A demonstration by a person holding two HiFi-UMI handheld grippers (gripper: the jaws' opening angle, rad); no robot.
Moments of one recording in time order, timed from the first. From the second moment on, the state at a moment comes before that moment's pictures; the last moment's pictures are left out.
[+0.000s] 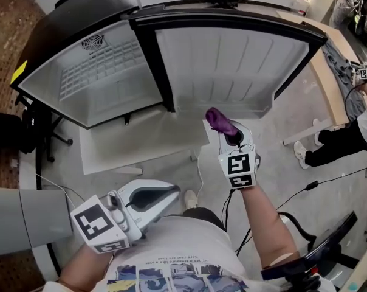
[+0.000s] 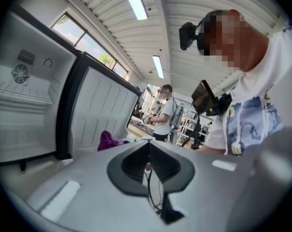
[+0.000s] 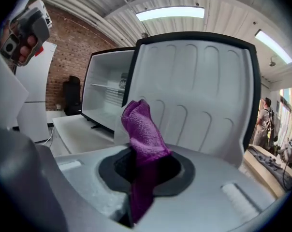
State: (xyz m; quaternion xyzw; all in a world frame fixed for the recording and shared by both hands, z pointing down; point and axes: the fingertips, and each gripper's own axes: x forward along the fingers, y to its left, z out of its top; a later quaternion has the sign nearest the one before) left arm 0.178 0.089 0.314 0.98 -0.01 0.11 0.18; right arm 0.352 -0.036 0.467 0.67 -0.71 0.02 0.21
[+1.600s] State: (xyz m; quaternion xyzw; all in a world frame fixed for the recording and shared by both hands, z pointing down) left arm 0.181 0.086 0.317 0.98 -0.01 0.12 0.18; right arm 0.398 -0.076 0.526 0.65 -0.64 -0.09 0.39
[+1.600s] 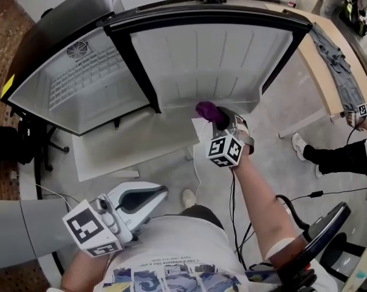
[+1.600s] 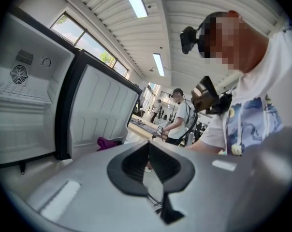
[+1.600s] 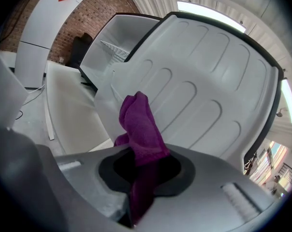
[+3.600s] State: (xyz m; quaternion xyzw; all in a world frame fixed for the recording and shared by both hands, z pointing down) left arm 0.202 0.082 0.346 0.97 -0.01 0.17 0.20; right arm 0.502 0.042 0.517 0.77 -0.55 0.11 0.29
